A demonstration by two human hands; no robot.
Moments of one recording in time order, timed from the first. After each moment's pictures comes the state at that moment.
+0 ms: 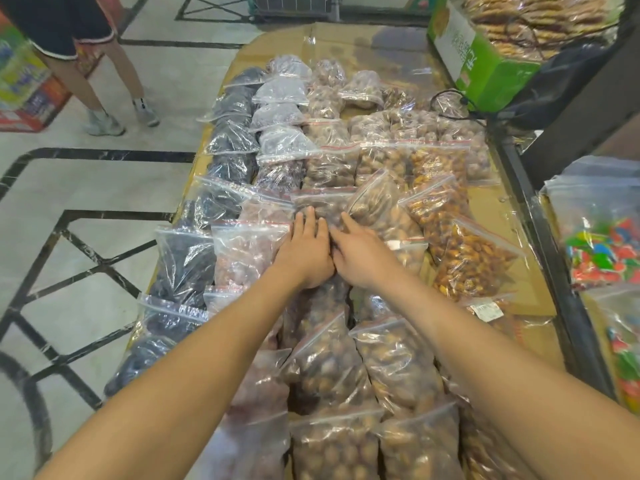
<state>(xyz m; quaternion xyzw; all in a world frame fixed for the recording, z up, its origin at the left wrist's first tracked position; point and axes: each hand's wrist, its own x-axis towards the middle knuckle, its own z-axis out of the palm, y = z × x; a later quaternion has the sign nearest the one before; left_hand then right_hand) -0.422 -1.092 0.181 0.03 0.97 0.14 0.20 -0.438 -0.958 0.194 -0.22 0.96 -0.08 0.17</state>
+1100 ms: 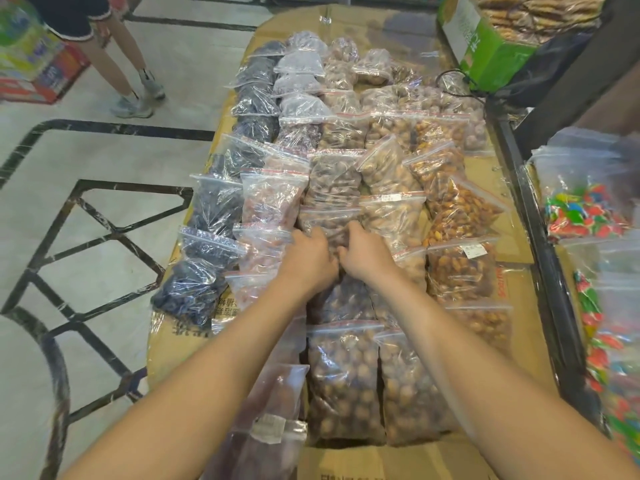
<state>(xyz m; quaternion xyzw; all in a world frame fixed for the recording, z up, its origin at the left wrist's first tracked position) -0.285 -1.082 0.202 -0.09 0.95 0.25 0.15 -0.333 -0.963 0.187 -0.09 0.96 -0.18 0.17</state>
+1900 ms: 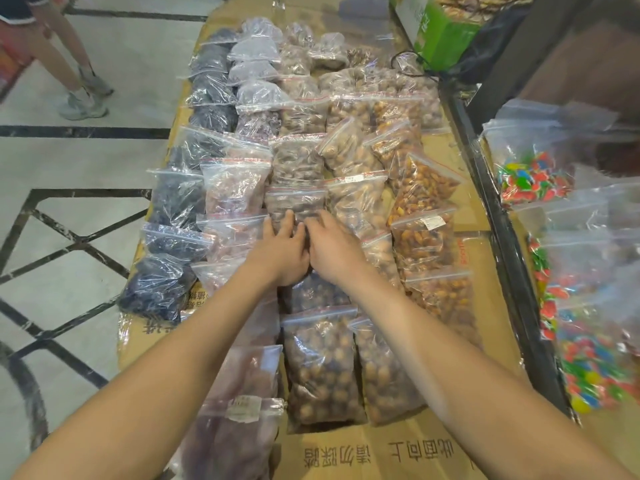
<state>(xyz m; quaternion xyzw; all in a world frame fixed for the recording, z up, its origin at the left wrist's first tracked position) -0.284 -1.082 0.186 0.04 0.96 0.14 0.25 -0.299 -0.952 0.187 -0.18 0.96 -0.15 0.13</state>
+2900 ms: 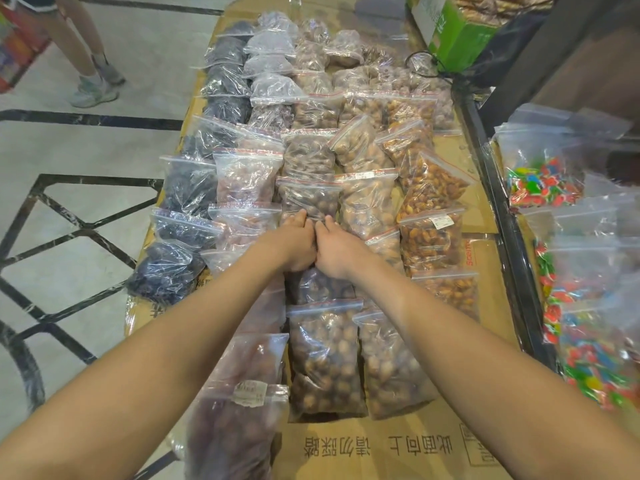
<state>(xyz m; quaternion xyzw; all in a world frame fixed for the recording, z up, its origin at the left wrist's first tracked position) -0.292 -1.084 0.199 0.07 0.94 0.11 0.31 -0.301 -0.954 0.189 -0.19 0.94 -0.07 0.27</state>
